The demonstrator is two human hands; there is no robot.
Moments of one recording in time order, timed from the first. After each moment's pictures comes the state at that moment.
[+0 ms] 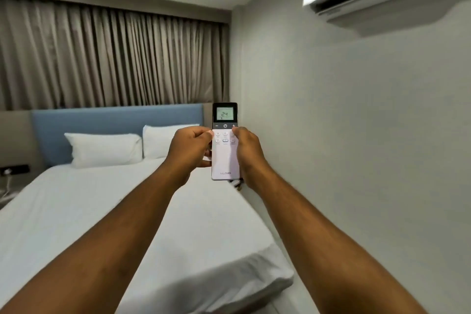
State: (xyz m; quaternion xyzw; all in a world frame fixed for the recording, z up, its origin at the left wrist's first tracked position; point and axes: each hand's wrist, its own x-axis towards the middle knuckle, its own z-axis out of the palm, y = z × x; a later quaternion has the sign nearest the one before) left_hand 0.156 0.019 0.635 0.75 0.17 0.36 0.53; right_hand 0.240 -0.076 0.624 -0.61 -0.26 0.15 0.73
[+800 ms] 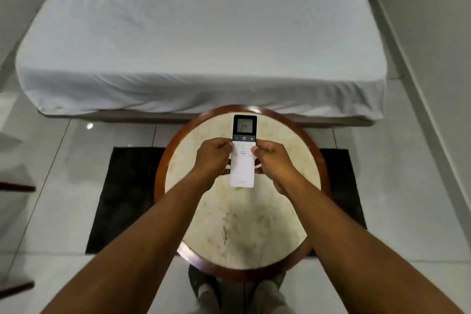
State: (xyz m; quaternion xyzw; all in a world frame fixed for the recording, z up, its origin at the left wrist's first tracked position) left_hand 0.017 0.033 0.186 0.54 0.55 0.12 0.62; right_hand 0.143 -0.047 0.178 -0.73 -0.19 0.49 0.44
